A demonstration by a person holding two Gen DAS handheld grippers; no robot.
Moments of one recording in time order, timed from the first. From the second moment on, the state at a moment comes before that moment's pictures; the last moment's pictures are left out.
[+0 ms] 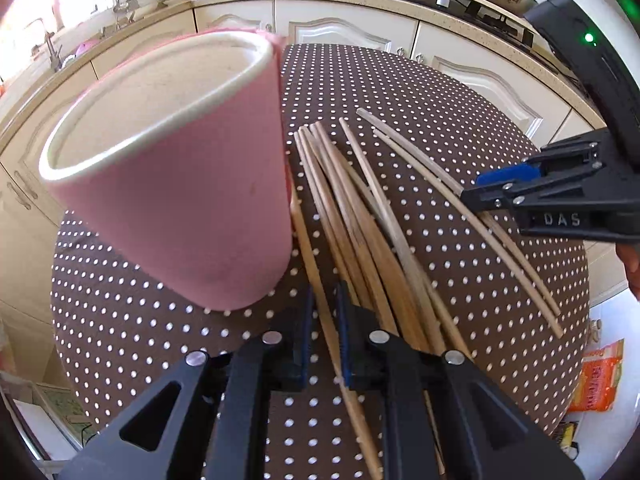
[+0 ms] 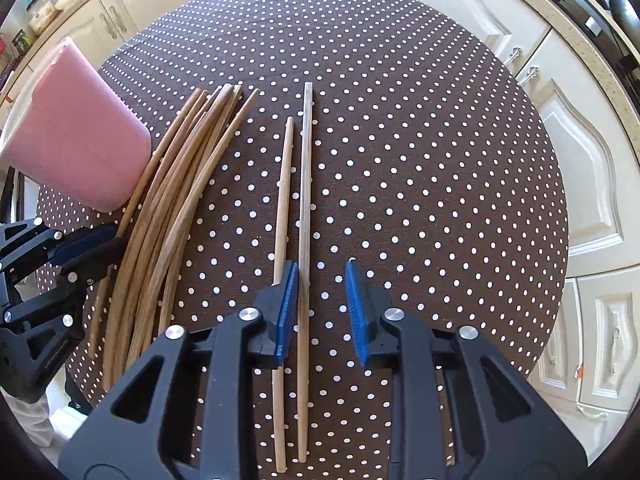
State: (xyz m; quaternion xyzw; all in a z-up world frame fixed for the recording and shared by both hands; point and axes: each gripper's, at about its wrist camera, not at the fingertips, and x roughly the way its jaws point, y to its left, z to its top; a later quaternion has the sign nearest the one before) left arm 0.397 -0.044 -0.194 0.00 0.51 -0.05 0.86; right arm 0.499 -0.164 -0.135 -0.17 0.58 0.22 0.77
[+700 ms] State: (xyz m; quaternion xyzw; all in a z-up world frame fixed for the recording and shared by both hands) left arm 0.367 -0.040 -0.158 -0.05 0.40 -0.09 0.91; right arm 0.446 -0.215 -0.094 -0.04 0.50 0.24 0.83
